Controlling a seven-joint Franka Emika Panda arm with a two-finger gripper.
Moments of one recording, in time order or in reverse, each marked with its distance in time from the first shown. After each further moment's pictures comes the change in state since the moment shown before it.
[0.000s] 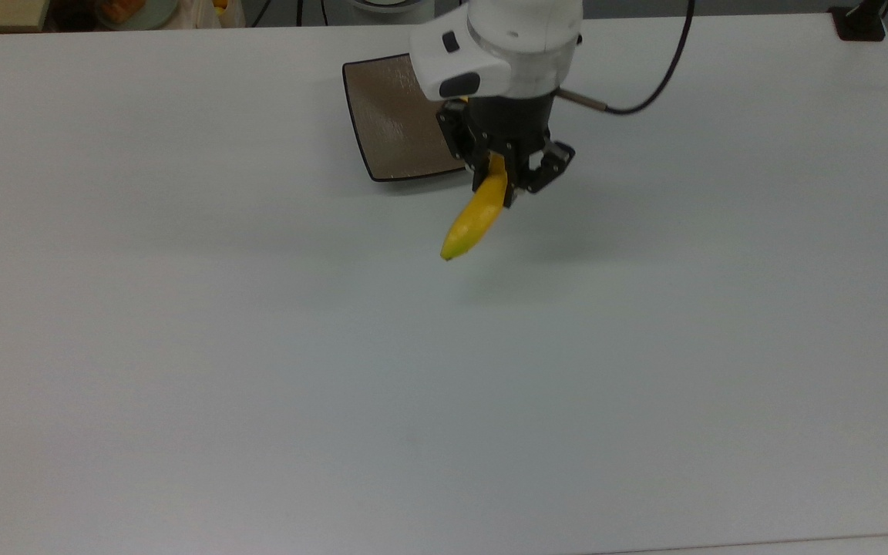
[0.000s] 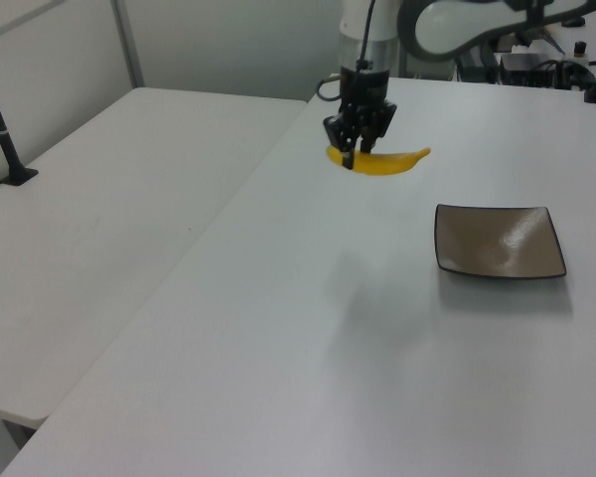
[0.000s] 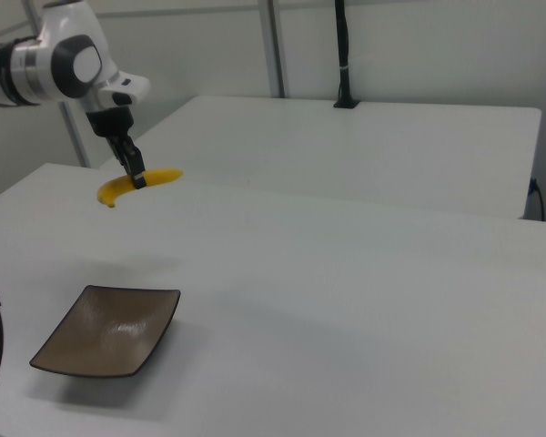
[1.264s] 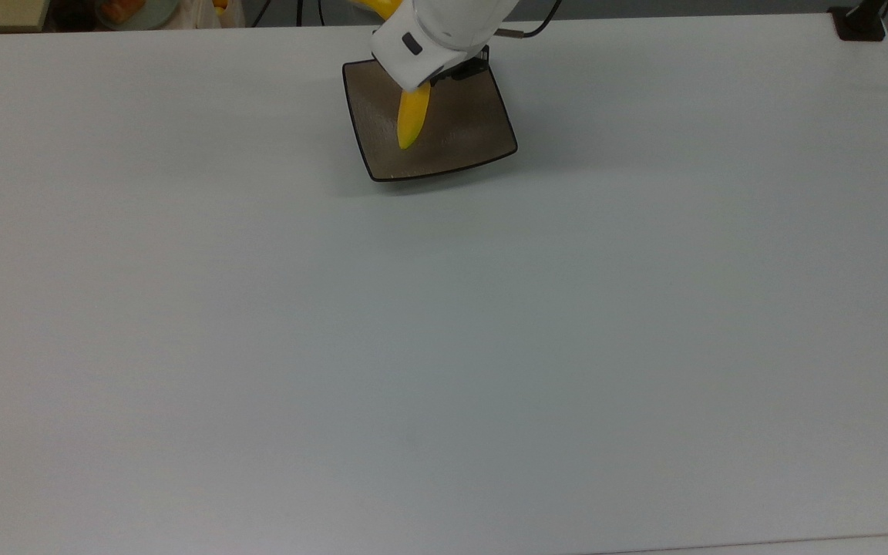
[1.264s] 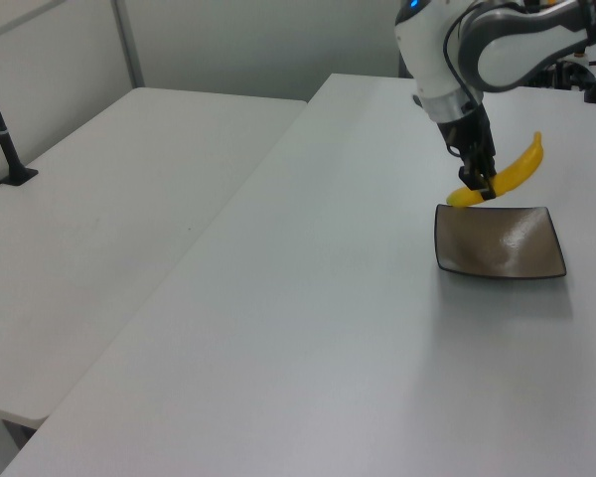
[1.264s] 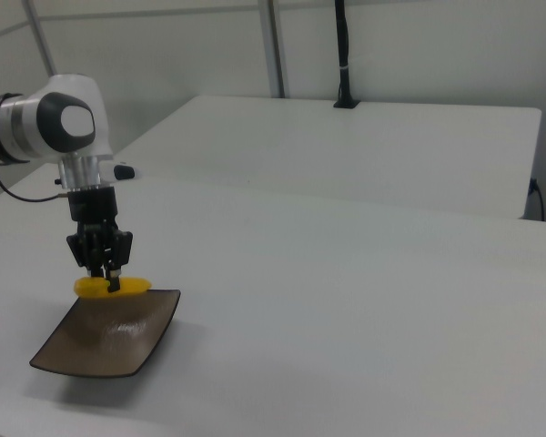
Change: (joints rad) arm -0.036 -0.251 0.002 -0.500 -0.054 -0.277 -0.527
